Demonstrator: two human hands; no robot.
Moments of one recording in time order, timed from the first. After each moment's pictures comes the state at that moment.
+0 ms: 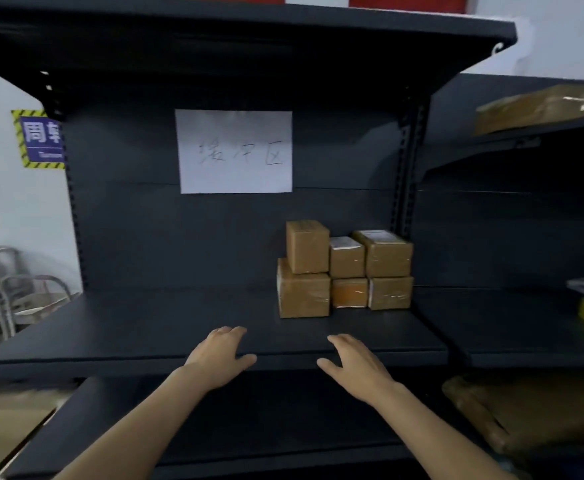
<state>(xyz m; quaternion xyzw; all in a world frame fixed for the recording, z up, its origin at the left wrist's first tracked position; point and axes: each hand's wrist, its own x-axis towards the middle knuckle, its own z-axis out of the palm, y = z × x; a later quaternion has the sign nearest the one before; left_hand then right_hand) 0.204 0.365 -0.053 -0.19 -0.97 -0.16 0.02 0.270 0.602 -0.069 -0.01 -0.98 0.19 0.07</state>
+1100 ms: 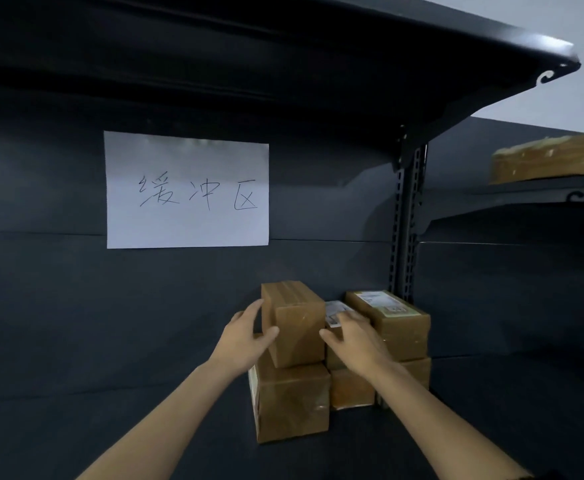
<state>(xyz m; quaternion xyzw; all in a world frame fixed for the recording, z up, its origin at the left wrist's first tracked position) -0.003 0.475 0.022 -0.29 -0.86 -0.41 0.12 0.068 0.671 0.026 -0.11 -0.95 0.15 0.25</state>
